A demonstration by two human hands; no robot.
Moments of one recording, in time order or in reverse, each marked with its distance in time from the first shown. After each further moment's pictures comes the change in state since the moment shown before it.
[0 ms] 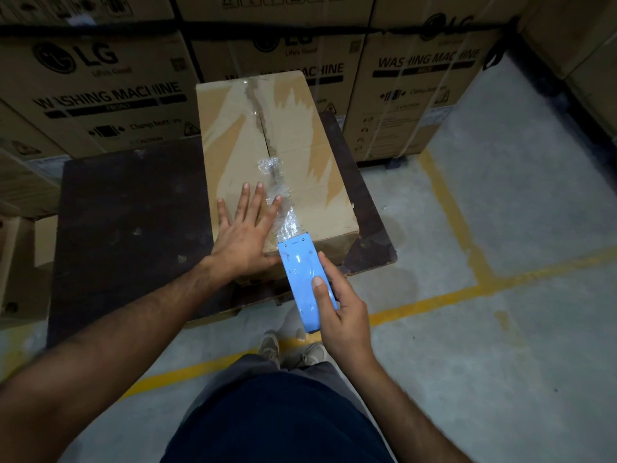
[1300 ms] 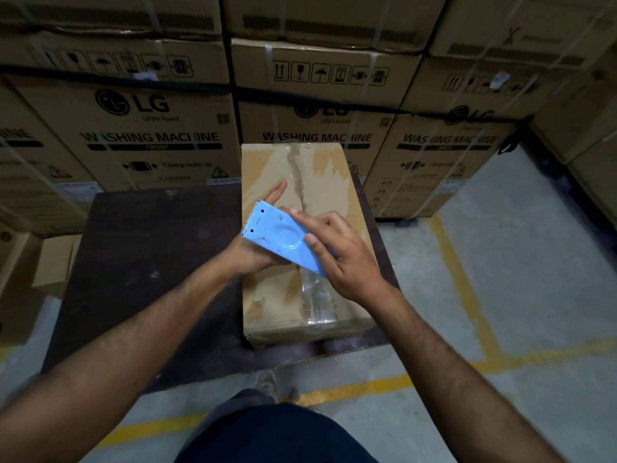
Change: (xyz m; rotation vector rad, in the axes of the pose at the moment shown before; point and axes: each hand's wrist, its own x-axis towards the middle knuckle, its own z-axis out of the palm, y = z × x) left_hand 0.046 -0.066 -0.091 -1.299 0.235 0.169; right_hand 0.194 -0.119 0.056 -0.502 -0.361 -0.811
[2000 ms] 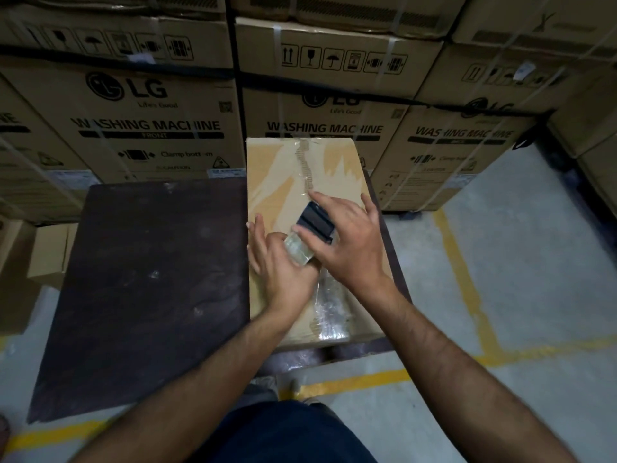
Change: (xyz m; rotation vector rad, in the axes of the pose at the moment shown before) left_hand 0.002 -0.018 0.079 0.303 0.703 -0.275; right_hand 0.048 0.033 0.035 -0.357 0.267 0.062
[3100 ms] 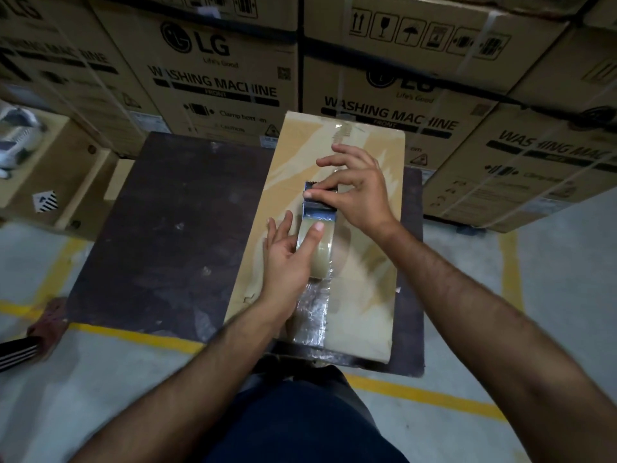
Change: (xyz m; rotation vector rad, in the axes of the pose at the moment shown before) left_hand -0.004 0.053 0.024 -0.344 0.035 -0.403; right_hand 0.090 0.100 0.067 0.599 -0.293 -0.156
